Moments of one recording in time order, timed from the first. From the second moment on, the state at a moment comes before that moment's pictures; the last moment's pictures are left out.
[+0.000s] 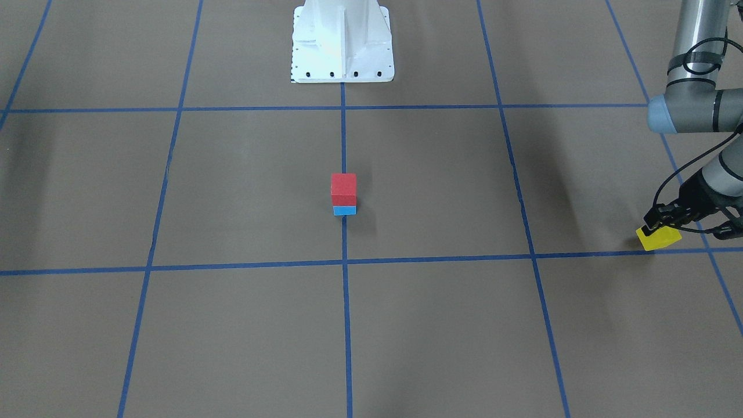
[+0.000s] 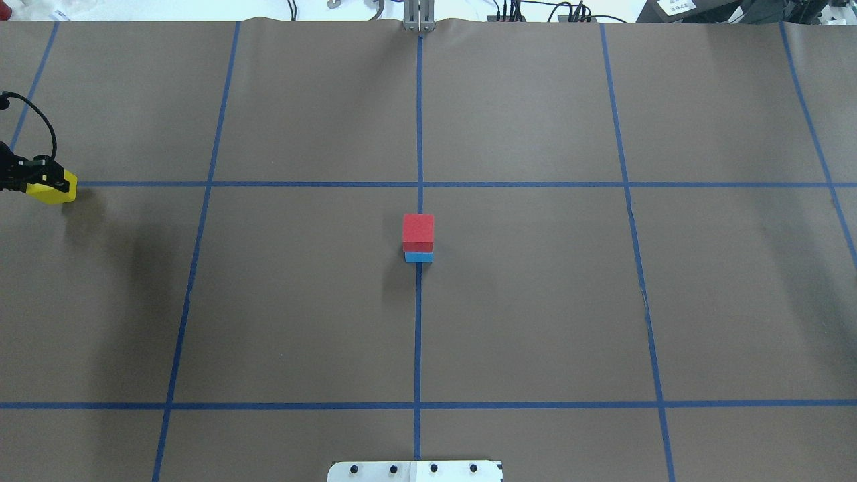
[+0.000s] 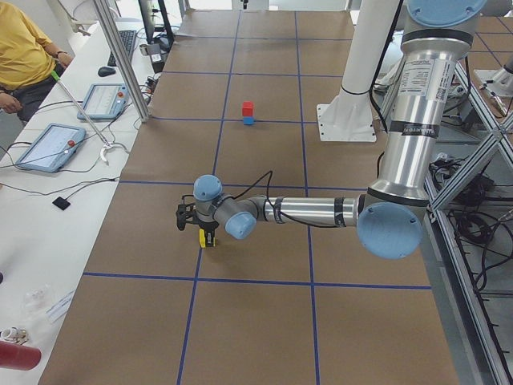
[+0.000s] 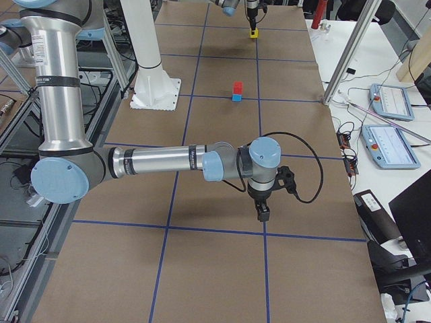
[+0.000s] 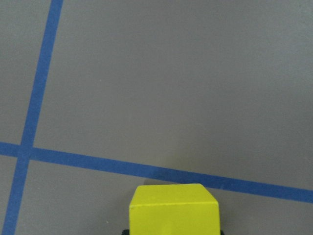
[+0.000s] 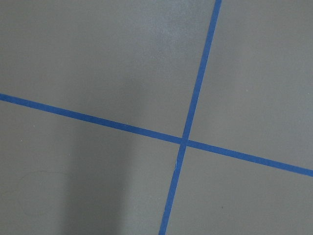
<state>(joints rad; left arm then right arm) -1.14 -1.71 -1.39 -2.21 -2.20 -0.81 1.52 -1.52 1.63 -1.52 2.30 -0.09</state>
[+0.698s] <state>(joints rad) -0.95 -1.96 -1.64 -1.91 -2.11 -0.85 1.52 -1.53 1.63 -1.52 2.30 -0.09</state>
